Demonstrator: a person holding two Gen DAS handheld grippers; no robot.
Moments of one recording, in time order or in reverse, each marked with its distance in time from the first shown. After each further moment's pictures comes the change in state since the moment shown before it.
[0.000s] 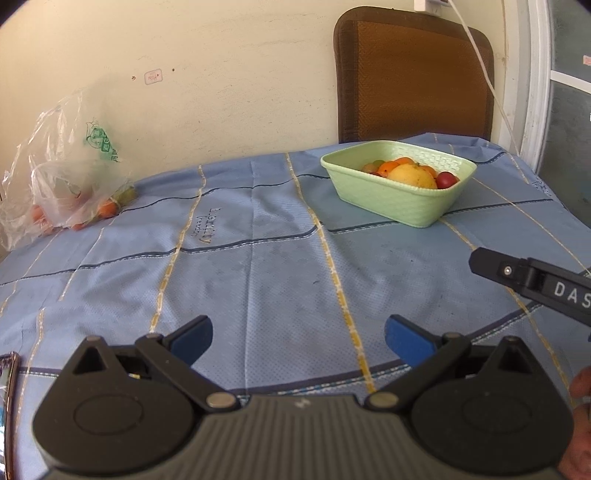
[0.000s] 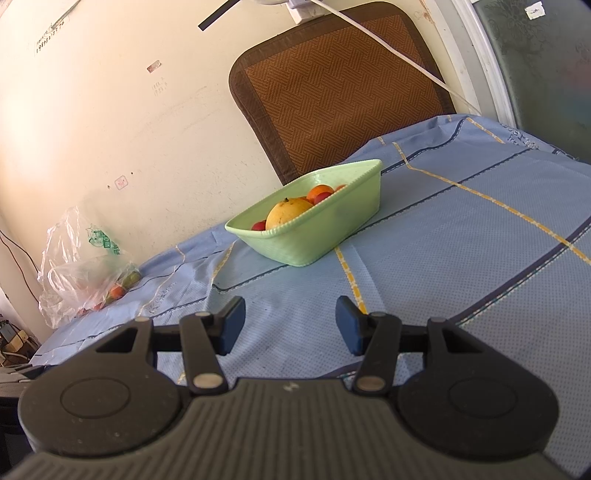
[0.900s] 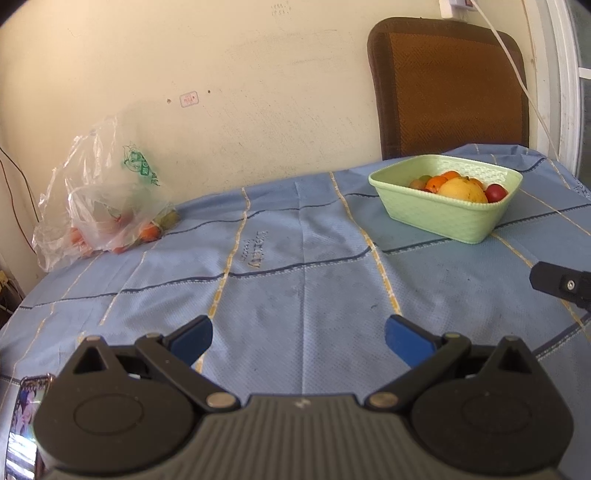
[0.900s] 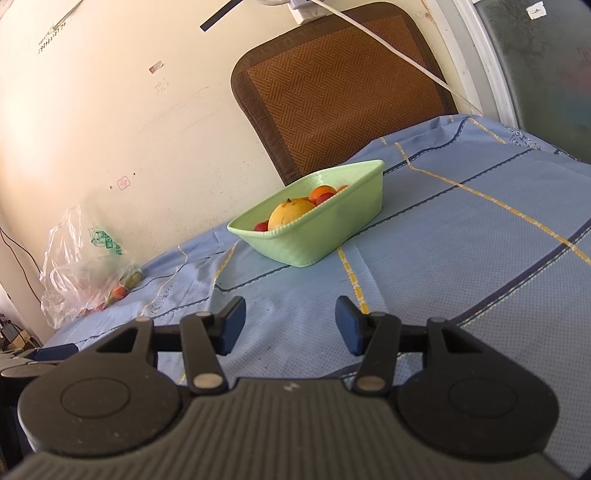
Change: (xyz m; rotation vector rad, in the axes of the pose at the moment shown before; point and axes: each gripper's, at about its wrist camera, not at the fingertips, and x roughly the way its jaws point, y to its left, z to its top) left arm 0.010 0.013 0.005 0.024 -0.062 0.145; right arm 0.000 0.002 0.000 0.002 -0.003 0.006
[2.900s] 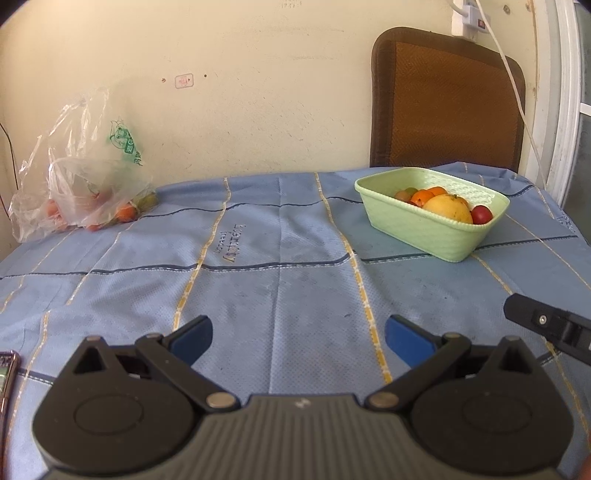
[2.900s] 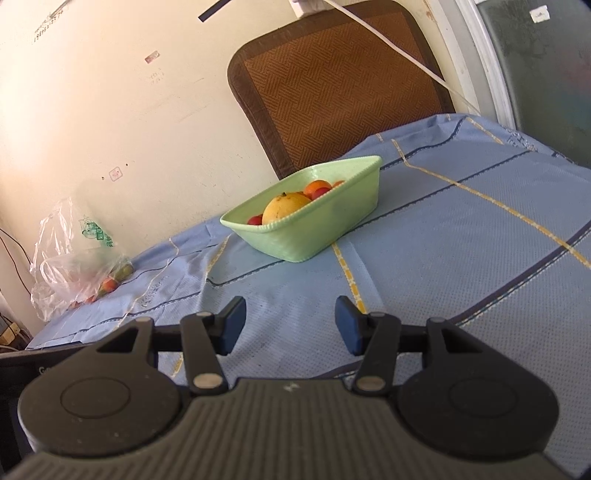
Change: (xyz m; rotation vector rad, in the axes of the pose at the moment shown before) left arm 0.004 0.004 0.000 -0.105 0.000 -0.084; right arm 0.001 0.007 -0.002 -0.026 0.004 -0.045
